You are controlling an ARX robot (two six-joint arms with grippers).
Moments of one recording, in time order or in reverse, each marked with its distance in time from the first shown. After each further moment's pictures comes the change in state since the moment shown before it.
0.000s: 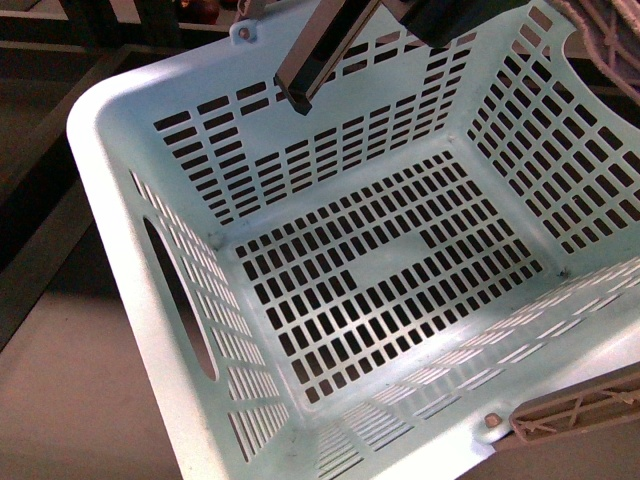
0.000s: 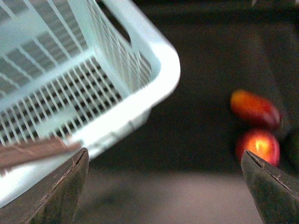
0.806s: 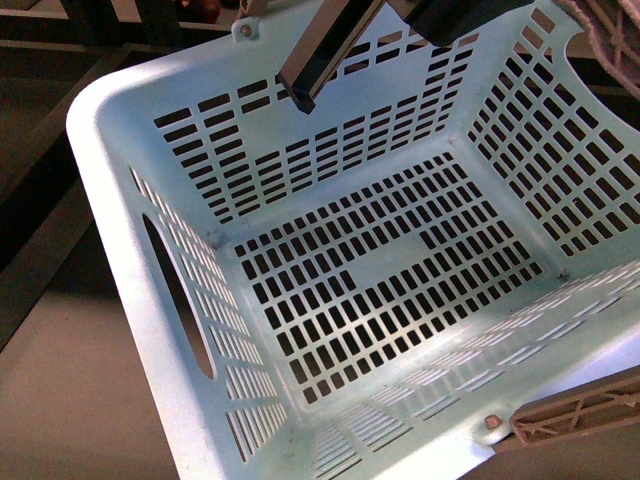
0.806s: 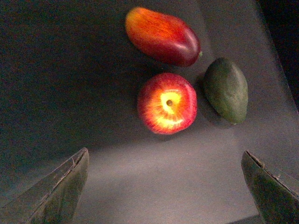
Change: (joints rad) left arm 0.000 0.001 0.000 0.000 0.000 0.002; right arm -0.461 1.499 0.135 1.117 0.004 -0.286
